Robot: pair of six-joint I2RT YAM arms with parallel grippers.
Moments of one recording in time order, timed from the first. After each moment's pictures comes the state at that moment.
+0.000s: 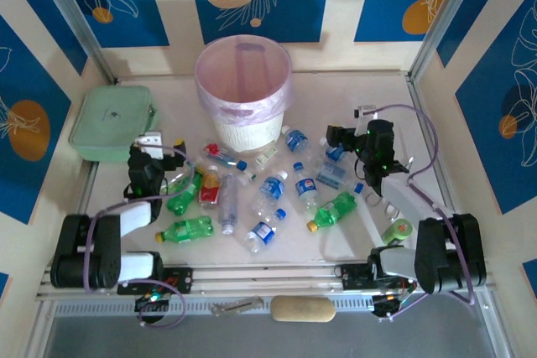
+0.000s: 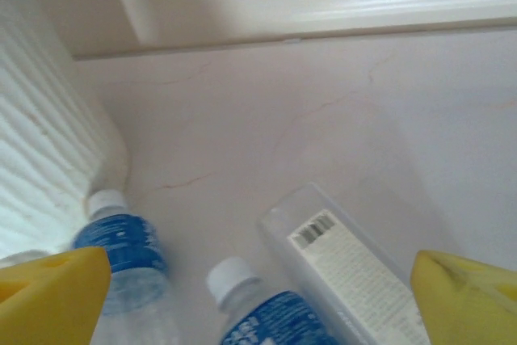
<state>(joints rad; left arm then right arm) -0.02 1.26 0.31 0.75 -0.06 -0.01 0.15 1.24 0.65 0.16 -0.07 0.15</state>
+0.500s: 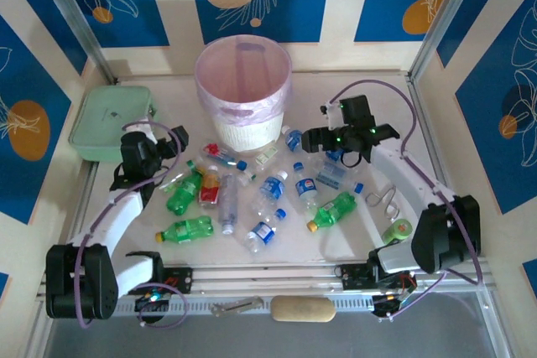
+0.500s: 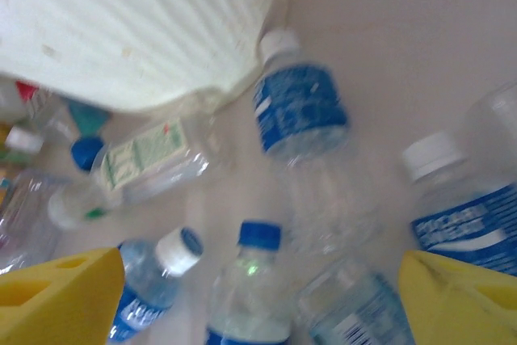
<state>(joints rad) -0.03 1.12 0.56 0.15 0.09 -0.44 0.30 1.40 1.11 -0.62 -0.29 0.14</state>
